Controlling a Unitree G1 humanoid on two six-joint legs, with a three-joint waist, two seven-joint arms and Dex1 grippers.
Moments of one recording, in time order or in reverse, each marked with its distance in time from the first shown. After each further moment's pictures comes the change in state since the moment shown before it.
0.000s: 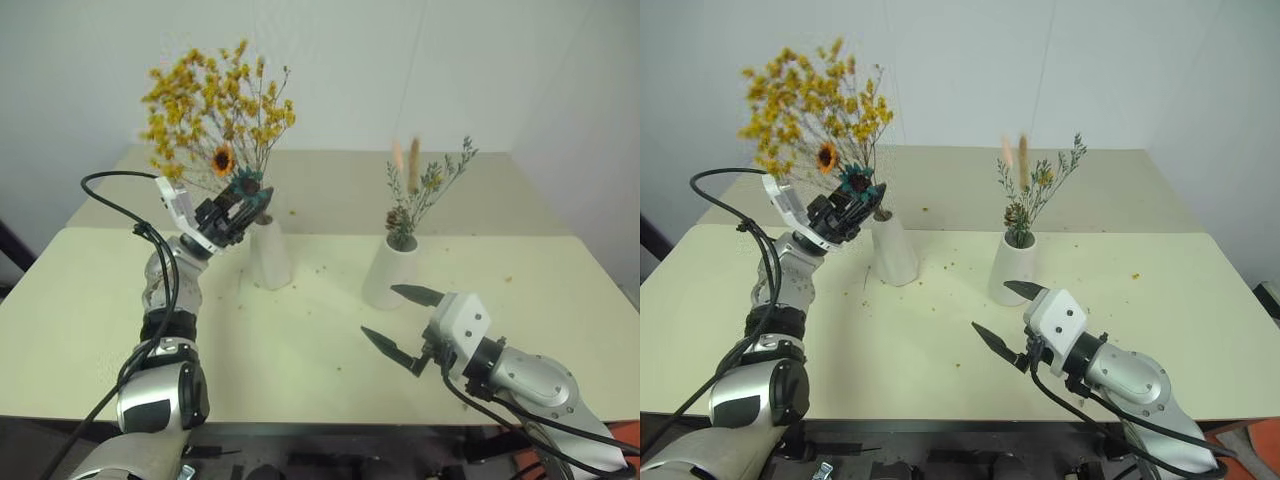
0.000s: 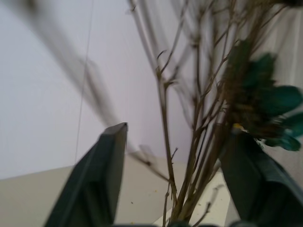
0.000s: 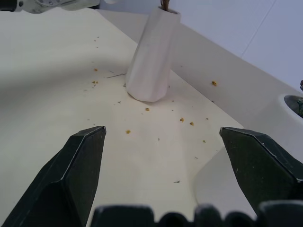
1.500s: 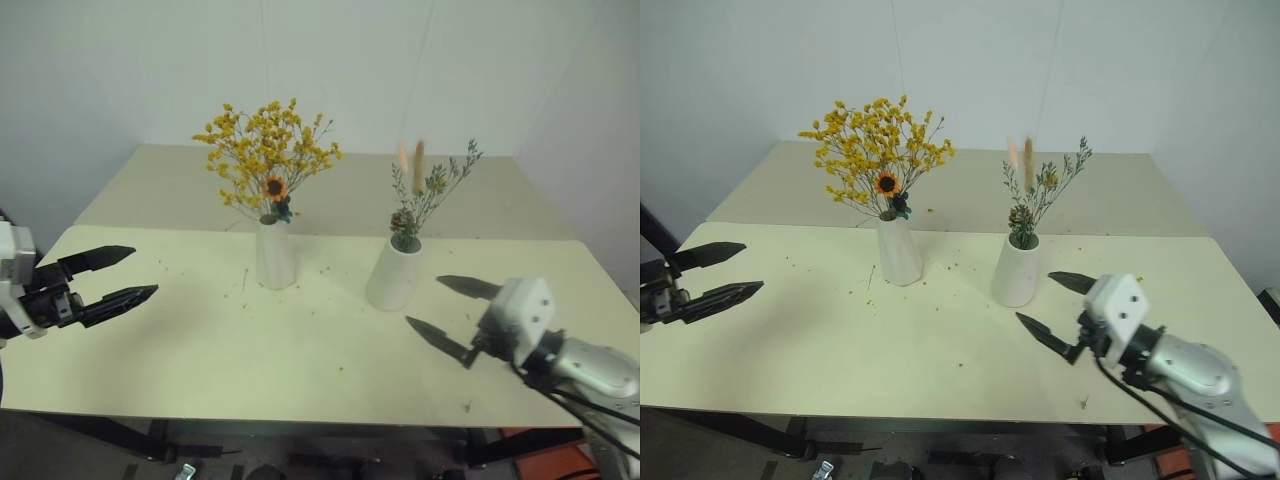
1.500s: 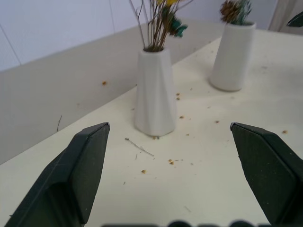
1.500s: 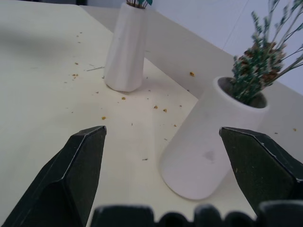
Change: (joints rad) left arm 0.766 0.594 0.290 -0.767 -0.142 0.484 -0.072; right arm 0.052 -0.152 -0.340 0.083 0.211 0.000 0.208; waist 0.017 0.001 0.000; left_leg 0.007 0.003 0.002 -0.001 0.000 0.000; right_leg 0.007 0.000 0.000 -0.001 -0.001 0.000
